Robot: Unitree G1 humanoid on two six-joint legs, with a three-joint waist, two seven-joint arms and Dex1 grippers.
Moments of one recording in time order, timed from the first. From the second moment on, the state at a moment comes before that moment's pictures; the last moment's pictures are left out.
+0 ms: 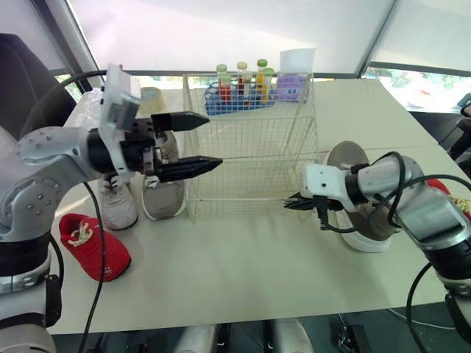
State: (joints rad) left arm -0.69 0.84 0.16 -0.37 -0.95 0.80 -0.91; right arm -0.63 -0.93 0.29 -0.31 0.12 0.60 1.21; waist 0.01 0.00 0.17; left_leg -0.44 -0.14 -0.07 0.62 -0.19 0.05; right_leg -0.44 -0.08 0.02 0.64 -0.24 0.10
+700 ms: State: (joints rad) left arm -0.71 0.81 0.13 -0.34 -0.90 0.79 -0.96; right arm -0.62 -0.97 -0.15 -0.52 0.47 0.85 1.14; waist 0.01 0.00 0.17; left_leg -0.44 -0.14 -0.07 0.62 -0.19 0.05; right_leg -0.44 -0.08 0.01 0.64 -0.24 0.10
